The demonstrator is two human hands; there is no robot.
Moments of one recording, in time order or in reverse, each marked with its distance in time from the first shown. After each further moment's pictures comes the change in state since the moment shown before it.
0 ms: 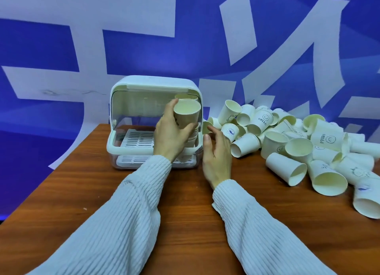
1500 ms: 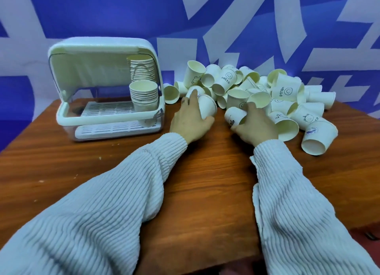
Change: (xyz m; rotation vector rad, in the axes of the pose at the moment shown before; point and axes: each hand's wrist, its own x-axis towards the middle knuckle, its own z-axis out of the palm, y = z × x) left_hand -0.069 0.066 0.109 0.302 -0.511 0.007; right_hand 0.019 0.035 -0.191 -0.805 -0.299 0.442
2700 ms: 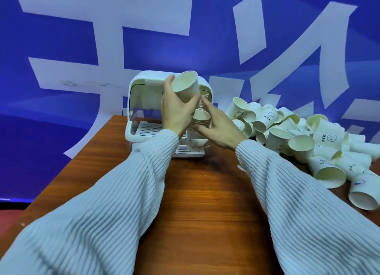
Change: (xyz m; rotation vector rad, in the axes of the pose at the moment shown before) left_hand 0.008 -0.075 -0.152 -0.569 0.686 -0.067; right_hand 0.017 -0.193 0.043 0.261 -0.121 -0.767
